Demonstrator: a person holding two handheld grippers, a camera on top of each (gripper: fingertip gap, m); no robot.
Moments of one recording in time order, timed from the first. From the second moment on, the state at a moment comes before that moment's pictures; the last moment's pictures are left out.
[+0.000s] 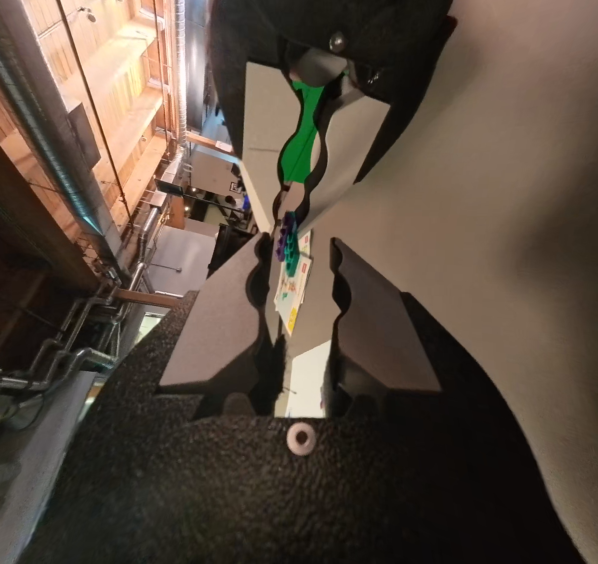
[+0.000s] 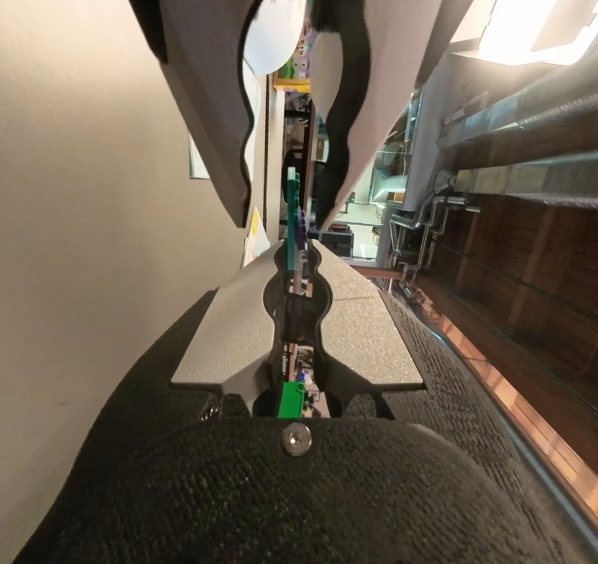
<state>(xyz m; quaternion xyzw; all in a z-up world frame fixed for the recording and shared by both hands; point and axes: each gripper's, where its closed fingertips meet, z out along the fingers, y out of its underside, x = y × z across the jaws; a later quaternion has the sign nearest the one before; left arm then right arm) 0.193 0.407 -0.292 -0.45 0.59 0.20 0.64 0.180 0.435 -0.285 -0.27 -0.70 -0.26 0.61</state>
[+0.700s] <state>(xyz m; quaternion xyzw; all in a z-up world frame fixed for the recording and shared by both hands) 0.192 0.403 -0.296 -0.42 0.62 0.24 0.62 0.178 0.424 -0.300 -0.27 -0.72 -0.24 0.59</state>
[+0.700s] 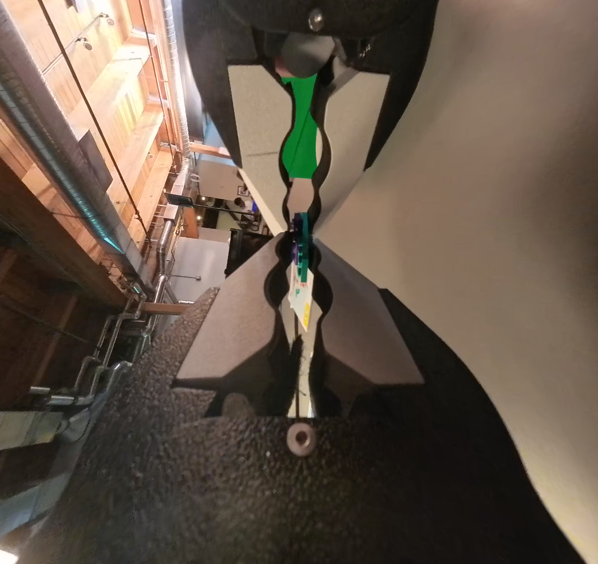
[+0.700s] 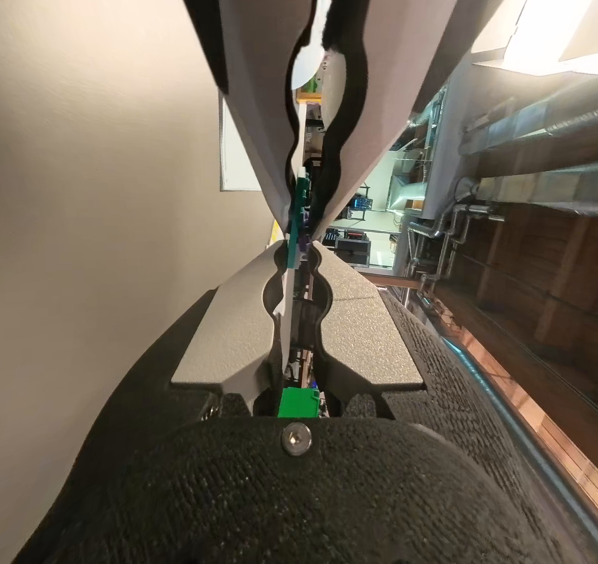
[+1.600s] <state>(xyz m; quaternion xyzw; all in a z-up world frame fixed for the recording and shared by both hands) 0.175 0.352 -0.210 -0.49 0.45 -0.46 0.60 0.164 0.342 -0.198 -0.34 -0.68 0.24 0.61</state>
